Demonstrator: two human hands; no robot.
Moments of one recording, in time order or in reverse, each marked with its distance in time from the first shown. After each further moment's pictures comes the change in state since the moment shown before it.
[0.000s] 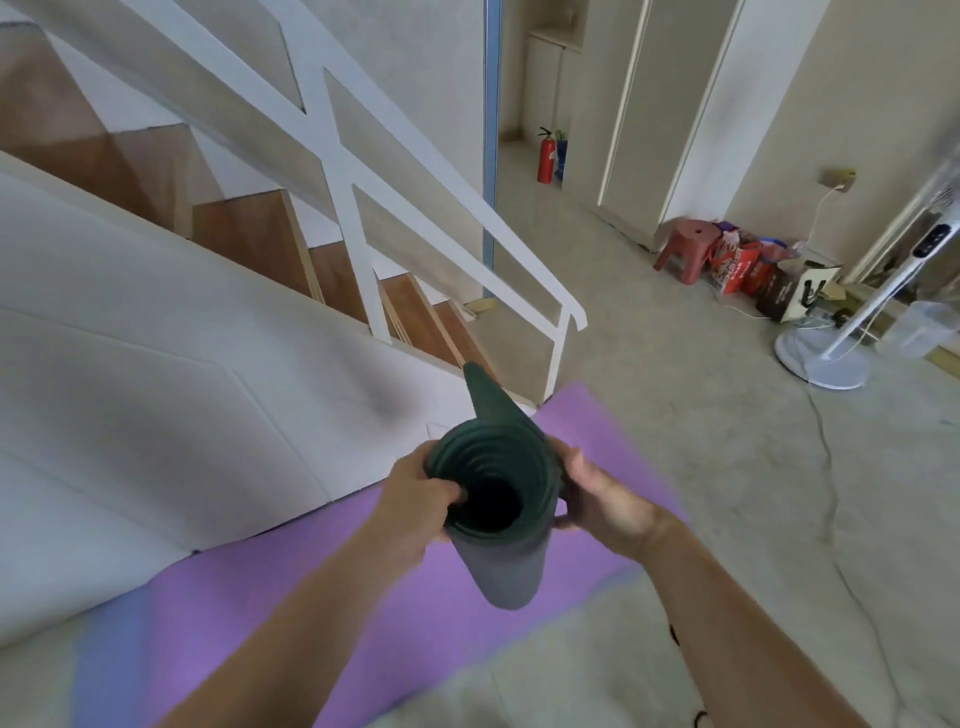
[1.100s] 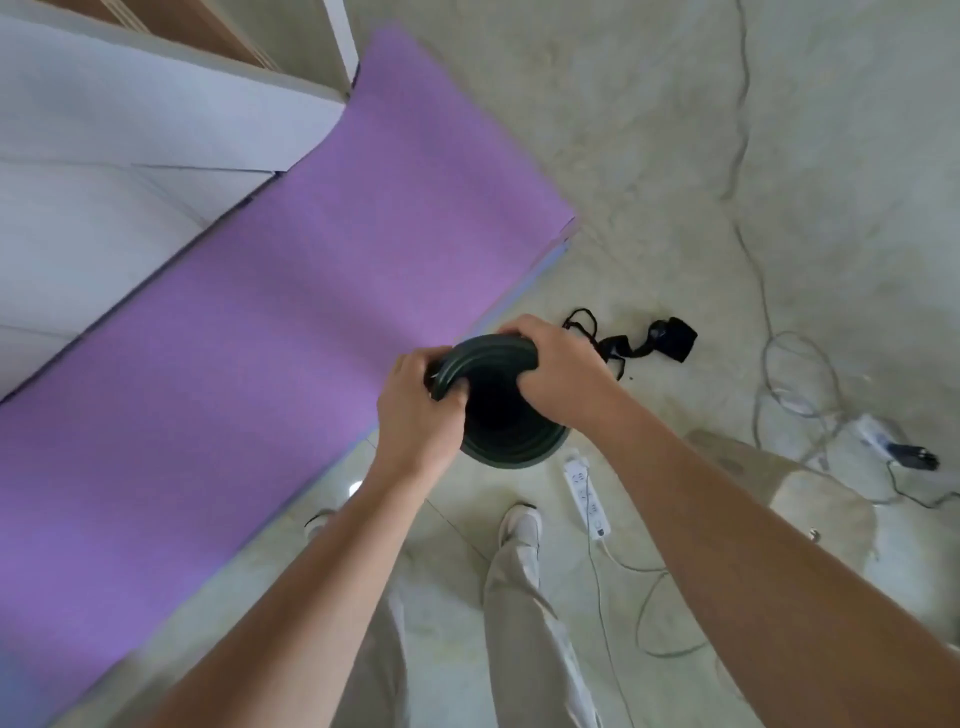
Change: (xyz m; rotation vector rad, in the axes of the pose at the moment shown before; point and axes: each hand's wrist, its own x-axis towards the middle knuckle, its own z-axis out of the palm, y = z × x) left_hand 0.154 -0.328 0.285 0.562 -0.119 -0.001; right_hand 0.003 0.351 -0.163 -0.482 0.484 0.504
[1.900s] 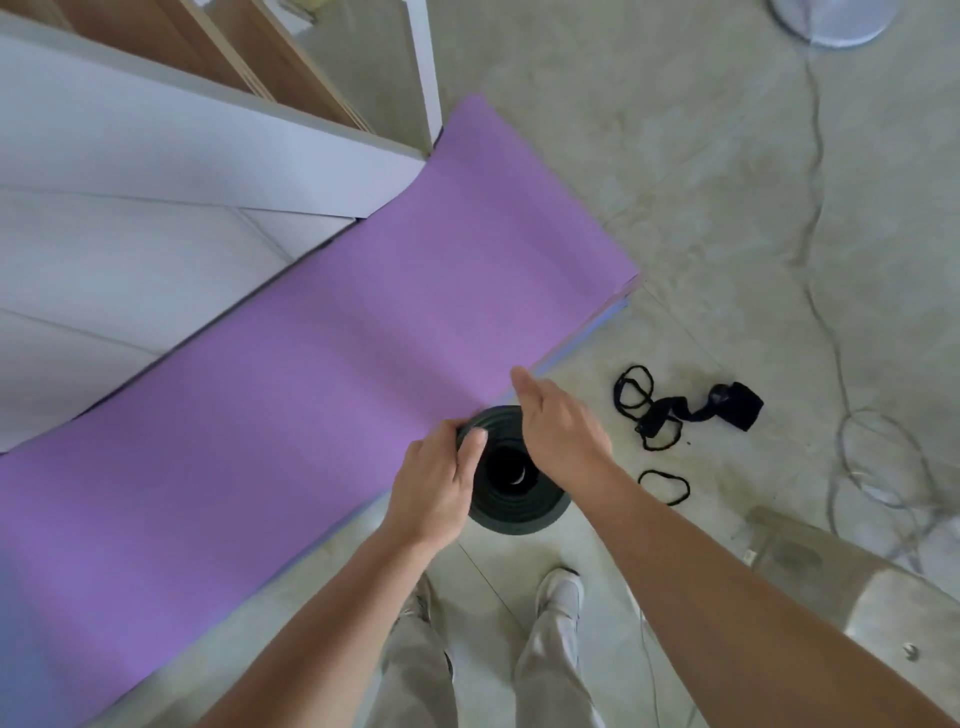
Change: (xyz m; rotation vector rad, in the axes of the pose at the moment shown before) left_hand 0.009 -0.055 -0.027 0.283 -0.098 0.032; right_hand 0.028 -0.031 0.060 -0.023 0.000 0.138
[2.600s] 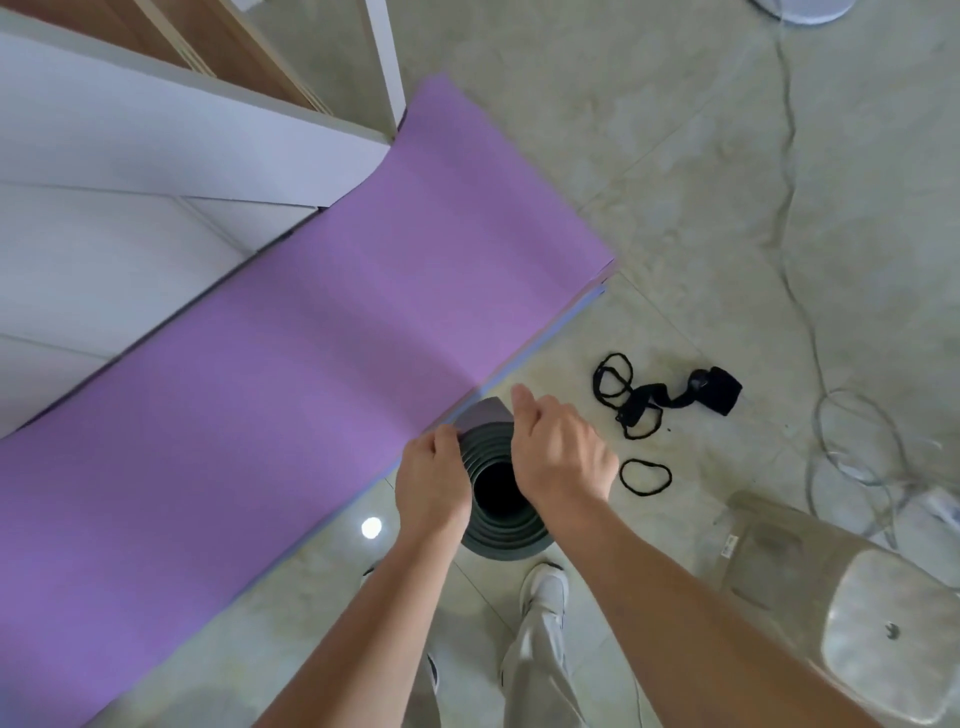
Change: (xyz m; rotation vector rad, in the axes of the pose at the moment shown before) left_hand 0.024 0.019 0.052 -0.423 0.224 -0.411; right_hand 0.005 0.034 0.018 -0.153 0.216 0.095
